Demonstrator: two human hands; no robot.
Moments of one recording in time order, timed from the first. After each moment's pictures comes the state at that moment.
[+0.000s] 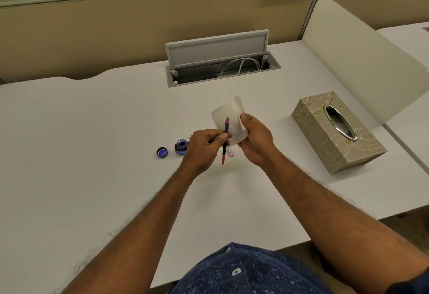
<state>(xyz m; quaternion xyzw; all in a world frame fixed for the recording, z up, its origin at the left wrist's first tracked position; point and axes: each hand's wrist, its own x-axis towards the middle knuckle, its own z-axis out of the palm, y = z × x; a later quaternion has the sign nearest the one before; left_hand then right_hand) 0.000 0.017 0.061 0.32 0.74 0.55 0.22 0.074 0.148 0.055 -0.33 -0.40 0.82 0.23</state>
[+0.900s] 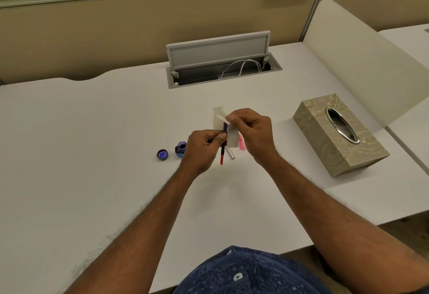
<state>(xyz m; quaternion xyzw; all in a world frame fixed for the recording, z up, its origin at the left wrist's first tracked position) -0.007 0.021 0.061 0.33 0.75 0.55 0.17 0.074 0.146 0.072 -0.21 -0.71 0.59 0.32</state>
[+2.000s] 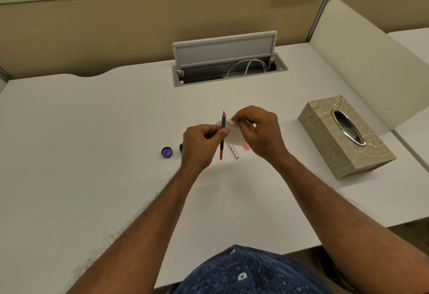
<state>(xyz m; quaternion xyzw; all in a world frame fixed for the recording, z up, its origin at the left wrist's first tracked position) -0.010 0.016 0.069 0.23 0.78 0.56 0.13 0.079 0.153 0.086 -0.13 -0.88 0.31 0.33</state>
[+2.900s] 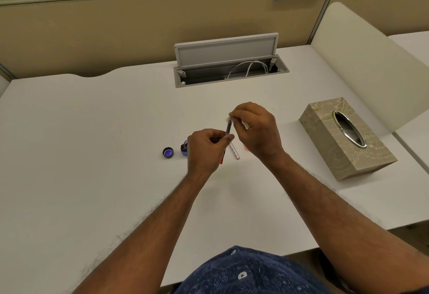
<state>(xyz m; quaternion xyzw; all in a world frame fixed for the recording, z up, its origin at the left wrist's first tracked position) 0.005 0.017 0.067 0.21 0.81 0.54 0.10 0.067 0.144 0.089 -0.05 -0.89 0.16 0.41</state>
